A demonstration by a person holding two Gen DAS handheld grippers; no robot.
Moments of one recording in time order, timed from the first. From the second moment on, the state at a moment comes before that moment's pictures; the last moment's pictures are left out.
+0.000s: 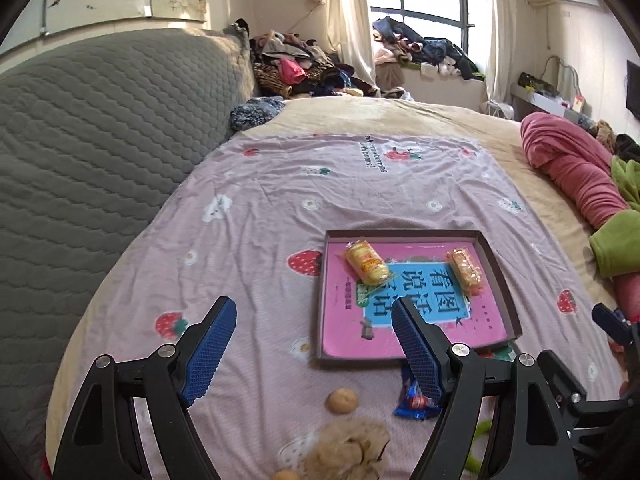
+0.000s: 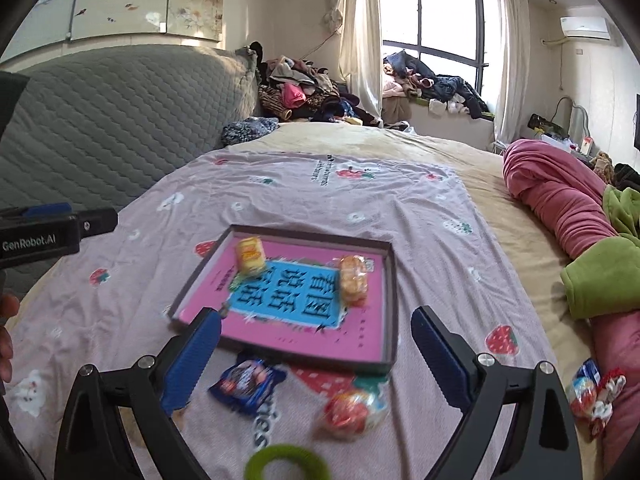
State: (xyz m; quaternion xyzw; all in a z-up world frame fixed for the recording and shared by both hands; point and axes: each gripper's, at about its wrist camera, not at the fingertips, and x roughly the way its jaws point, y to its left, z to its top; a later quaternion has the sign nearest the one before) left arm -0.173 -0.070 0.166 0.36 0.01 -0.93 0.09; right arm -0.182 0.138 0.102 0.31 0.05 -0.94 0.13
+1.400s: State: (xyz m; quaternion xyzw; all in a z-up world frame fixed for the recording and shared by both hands) left arm -0.049 -0.116 0.060 0.44 0.00 -0.89 0.10; right arm -0.068 0.093 0.077 0.36 0.12 -0.92 0.11
